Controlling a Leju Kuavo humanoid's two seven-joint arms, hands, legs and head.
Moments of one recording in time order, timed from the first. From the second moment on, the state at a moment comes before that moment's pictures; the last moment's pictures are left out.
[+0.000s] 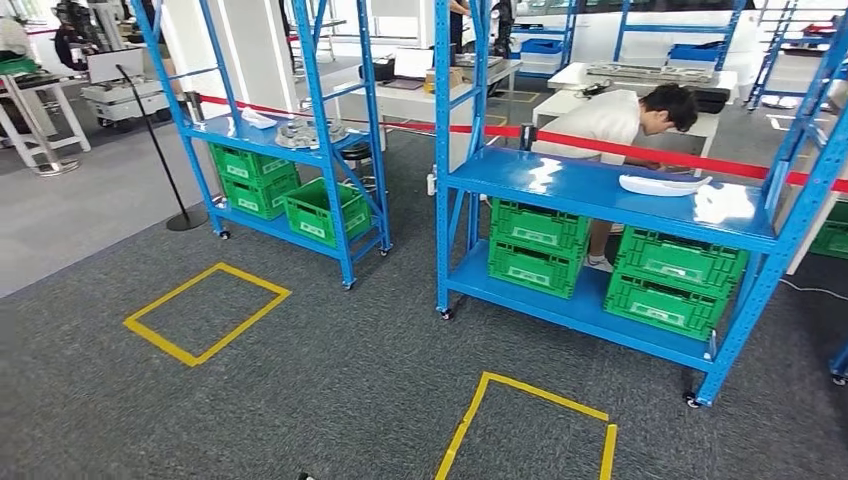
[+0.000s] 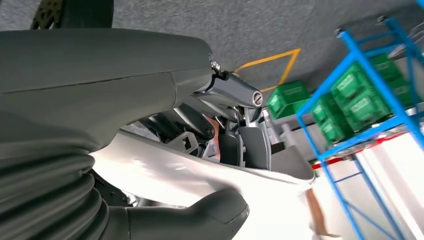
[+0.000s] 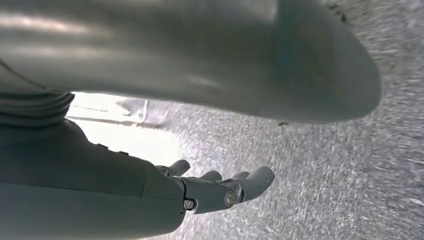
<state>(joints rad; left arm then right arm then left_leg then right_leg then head) -0.12 -0.04 -0.40 -0.82 1.21 -0.57 0.16 -0.03 0.15 -0.58 -0.17 0.53 0.04 0.26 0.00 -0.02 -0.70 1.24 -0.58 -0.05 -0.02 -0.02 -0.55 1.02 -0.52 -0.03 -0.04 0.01</state>
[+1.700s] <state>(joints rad) -0.13 -0.02 -0.38 -0.78 1.23 -0.61 0.12 -0.04 0.14 -0.57 -0.17 0.59 0.05 0.27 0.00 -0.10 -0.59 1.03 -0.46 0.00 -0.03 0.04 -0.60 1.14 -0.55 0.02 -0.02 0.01</state>
